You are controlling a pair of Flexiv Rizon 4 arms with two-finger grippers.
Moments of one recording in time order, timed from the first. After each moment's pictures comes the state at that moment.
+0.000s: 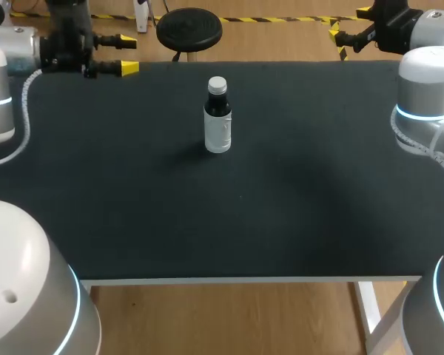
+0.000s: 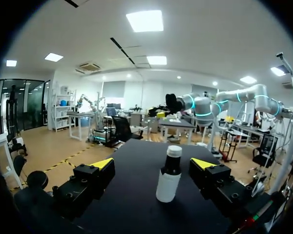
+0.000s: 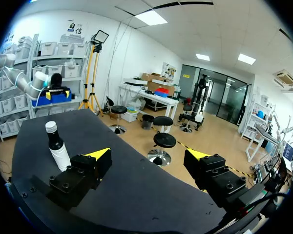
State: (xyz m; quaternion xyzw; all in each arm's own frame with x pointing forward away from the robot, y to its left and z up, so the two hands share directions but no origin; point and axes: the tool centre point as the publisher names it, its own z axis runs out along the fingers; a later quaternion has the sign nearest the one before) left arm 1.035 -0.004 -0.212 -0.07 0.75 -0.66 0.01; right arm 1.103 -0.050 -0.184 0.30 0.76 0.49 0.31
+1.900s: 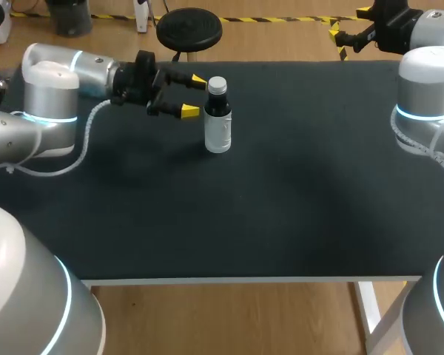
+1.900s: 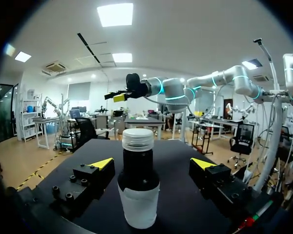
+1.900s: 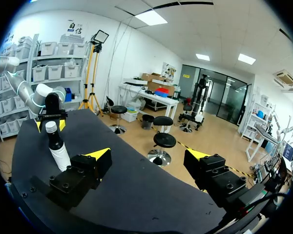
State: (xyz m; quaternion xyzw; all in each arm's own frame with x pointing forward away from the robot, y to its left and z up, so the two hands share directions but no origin) left arm 0.983 -0.140 -0.282 0.05 0.74 -0.67 -0.07; right arm 1.103 -0.050 -0.184 0.30 0.76 0.49 0.31
